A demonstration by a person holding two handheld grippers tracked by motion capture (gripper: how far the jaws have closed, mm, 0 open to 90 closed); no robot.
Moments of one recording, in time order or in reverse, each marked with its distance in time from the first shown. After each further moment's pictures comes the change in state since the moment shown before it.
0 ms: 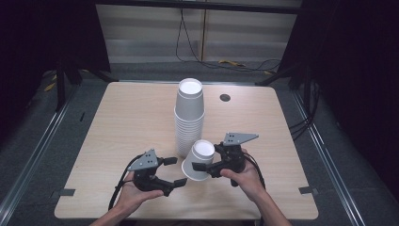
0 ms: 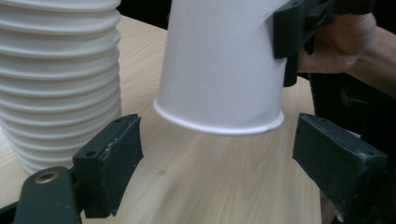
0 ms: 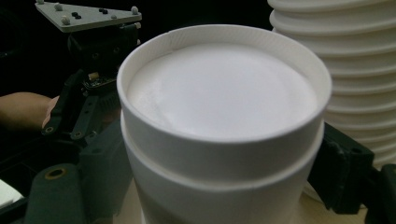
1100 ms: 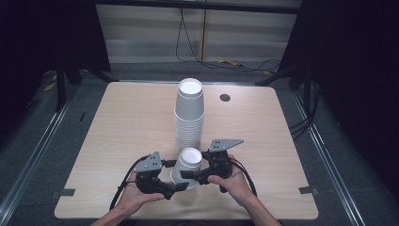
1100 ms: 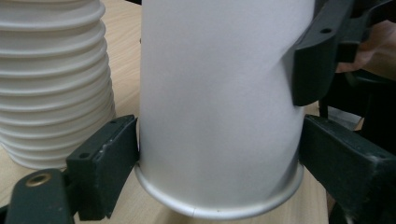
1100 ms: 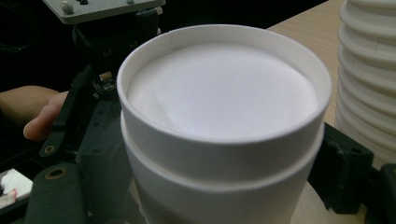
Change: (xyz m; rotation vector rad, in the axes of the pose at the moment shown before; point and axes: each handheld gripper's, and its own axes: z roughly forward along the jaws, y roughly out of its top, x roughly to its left) left arm 0.000 -0.006 0.008 0.068 0.003 0.023; right arm 0.012 -0.012 0.033 0.031 0.053 0.022
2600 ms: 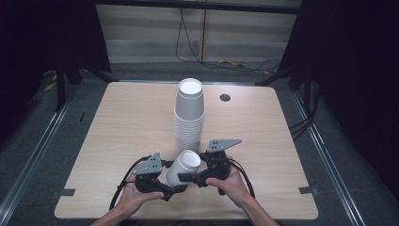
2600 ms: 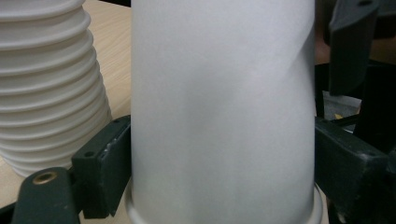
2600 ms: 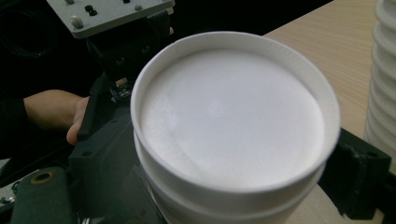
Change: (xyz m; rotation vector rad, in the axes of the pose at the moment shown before) left arm -0.002 0.003 -0.004 0.023 -0.020 0.087; right arm 0.008 0.004 0.002 0.008 0.049 0.037
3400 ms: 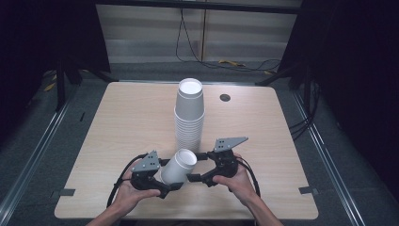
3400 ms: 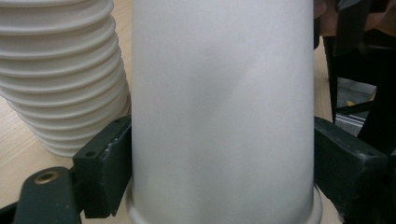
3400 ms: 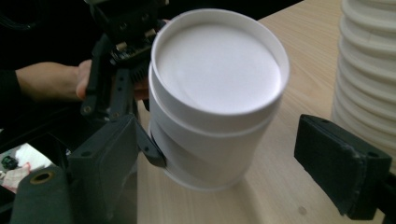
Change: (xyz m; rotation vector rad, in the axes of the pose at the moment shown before) left arm 0.007 0.003 -0.010 0.070 0.035 0.008; right arm -0.007 0.002 -0.021 0.076 -0.017 -0.060
